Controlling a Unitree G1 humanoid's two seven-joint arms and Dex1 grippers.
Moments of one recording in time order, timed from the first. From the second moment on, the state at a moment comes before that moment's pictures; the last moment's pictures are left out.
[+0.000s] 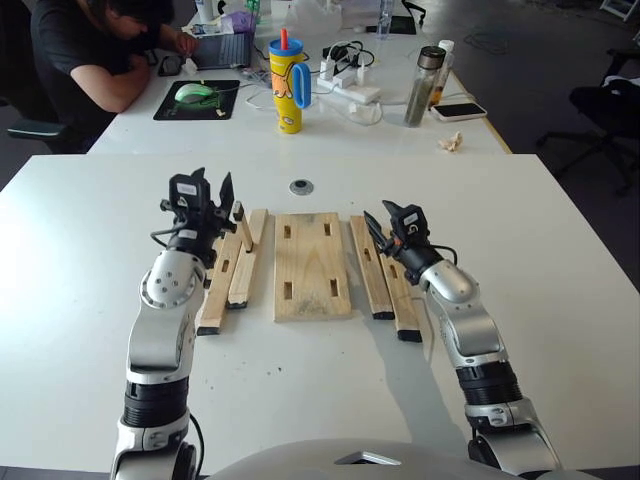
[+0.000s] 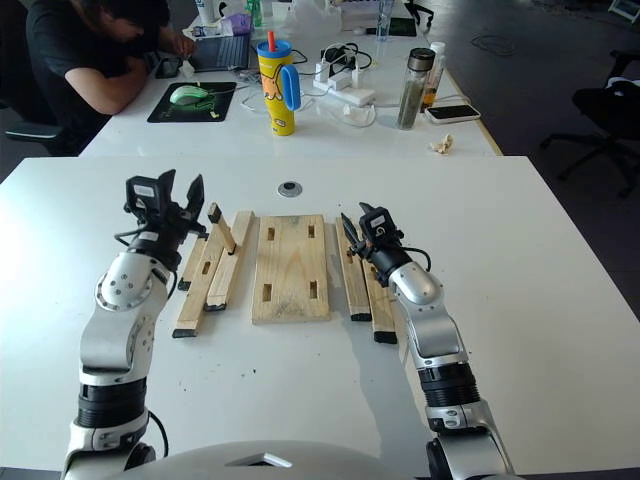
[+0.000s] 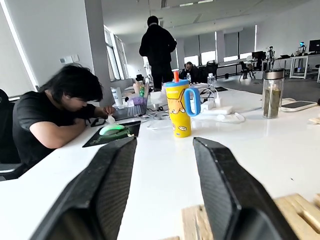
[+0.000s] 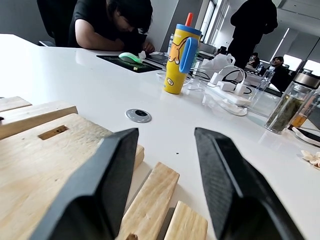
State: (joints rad) left arm -0.14 0.19 0.04 -0.41 -0.07 0.42 -0.09; right arm -0.22 -0.22 0.09 -0.01 0.01 0.12 0.32
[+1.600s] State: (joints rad) left arm -0.45 0.11 0.20 -0.29 -0.70 0.79 -0.36; right arm -0.41 -0.27 -0.27 0.18 0.85 0.77 0.77
